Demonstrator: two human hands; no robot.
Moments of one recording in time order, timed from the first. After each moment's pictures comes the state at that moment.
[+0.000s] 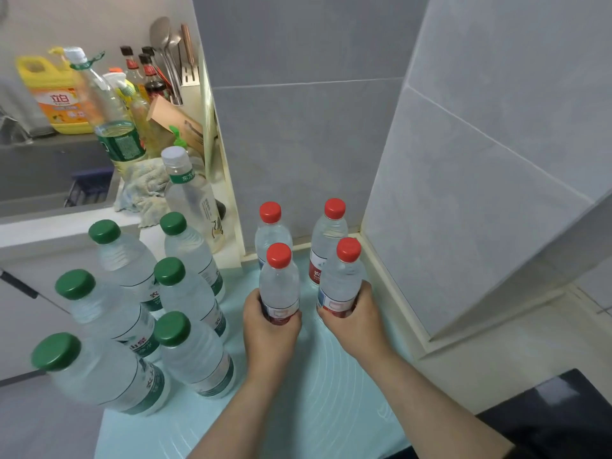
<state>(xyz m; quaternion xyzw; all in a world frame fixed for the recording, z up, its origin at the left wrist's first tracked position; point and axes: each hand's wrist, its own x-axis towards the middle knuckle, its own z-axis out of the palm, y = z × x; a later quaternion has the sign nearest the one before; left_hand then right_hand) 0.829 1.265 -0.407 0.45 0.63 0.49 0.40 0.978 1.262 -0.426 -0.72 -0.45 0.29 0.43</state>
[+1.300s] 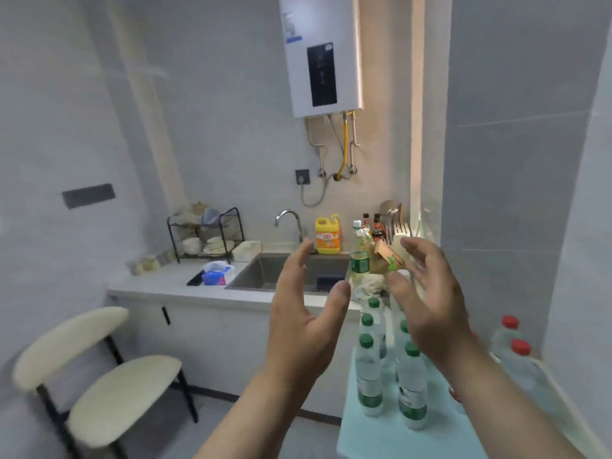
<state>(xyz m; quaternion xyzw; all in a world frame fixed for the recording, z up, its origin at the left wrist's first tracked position) 0.637 0.982 -0.053 0.59 0.47 0.66 0.05 0.791 1.066 -0.068 -0.29 -0.69 0.25 0.62</state>
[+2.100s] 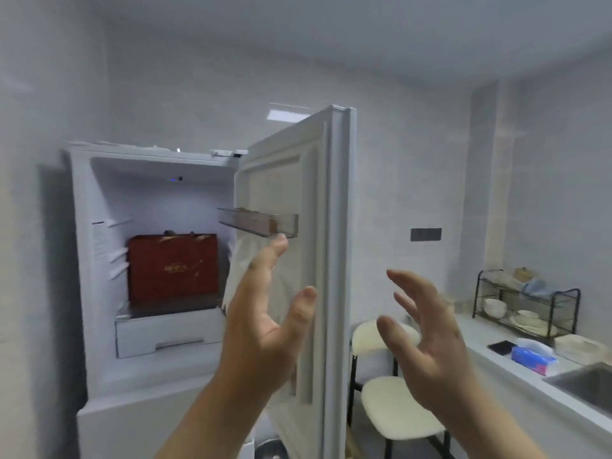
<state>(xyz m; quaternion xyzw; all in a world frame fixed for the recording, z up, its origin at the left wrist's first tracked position) 0.406 0.469 0.066 0.34 0.62 0.58 -0.40 0.436 0.670 0.043 0.19 -0.75 0.43 0.46</state>
